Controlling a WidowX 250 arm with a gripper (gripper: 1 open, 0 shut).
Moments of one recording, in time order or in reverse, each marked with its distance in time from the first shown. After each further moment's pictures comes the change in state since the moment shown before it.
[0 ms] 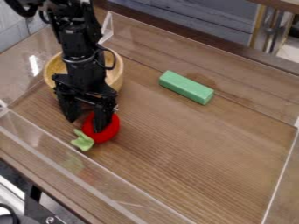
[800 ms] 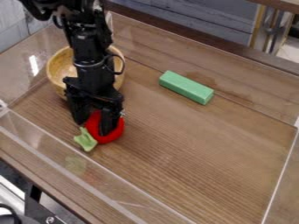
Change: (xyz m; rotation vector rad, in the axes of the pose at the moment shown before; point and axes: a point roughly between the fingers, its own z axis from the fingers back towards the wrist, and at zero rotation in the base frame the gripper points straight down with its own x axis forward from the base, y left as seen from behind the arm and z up) arm 0.009 -0.001 -0.013 0.001 0.018 -0.061
